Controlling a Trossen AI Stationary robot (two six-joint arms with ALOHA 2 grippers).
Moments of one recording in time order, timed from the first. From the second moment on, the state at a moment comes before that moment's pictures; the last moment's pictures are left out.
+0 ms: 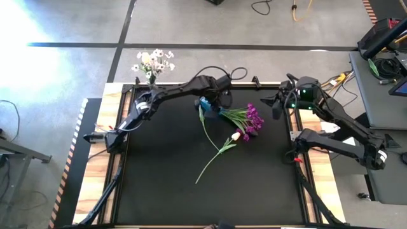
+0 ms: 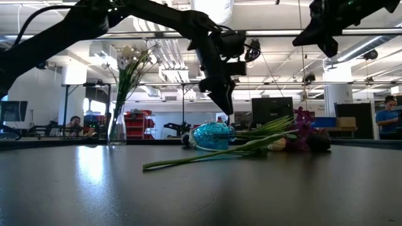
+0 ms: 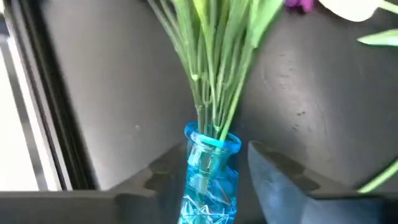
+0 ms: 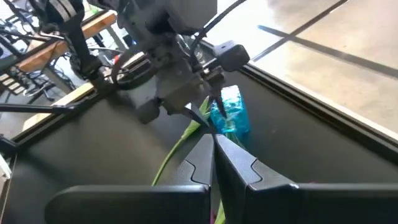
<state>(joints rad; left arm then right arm) 0.37 2.37 2.26 -1.04 0.04 0.70 -0.74 0.69 0.78 -0.52 -0.38 0.22</state>
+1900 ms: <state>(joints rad) 0.33 2.46 2.28 -1.02 -0.18 -0.12 -0.74 0.69 0.78 -0.52 -0.34 0.15</state>
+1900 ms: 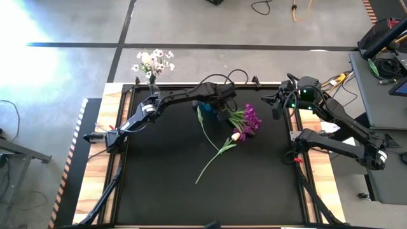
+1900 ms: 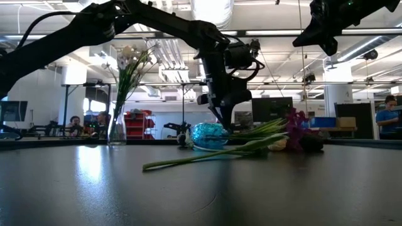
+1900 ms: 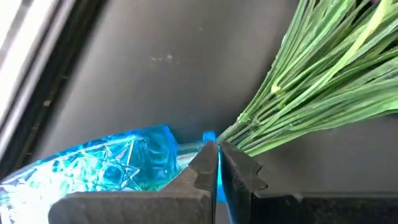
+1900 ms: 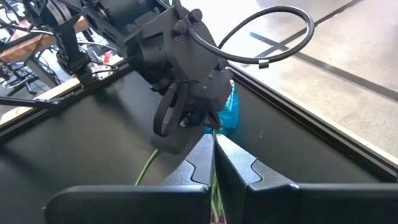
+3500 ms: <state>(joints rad) 0.27 2.48 2.32 -1.09 -0.33 -0.10 -0.70 0.77 0.78 -0.64 -0.31 0.15</state>
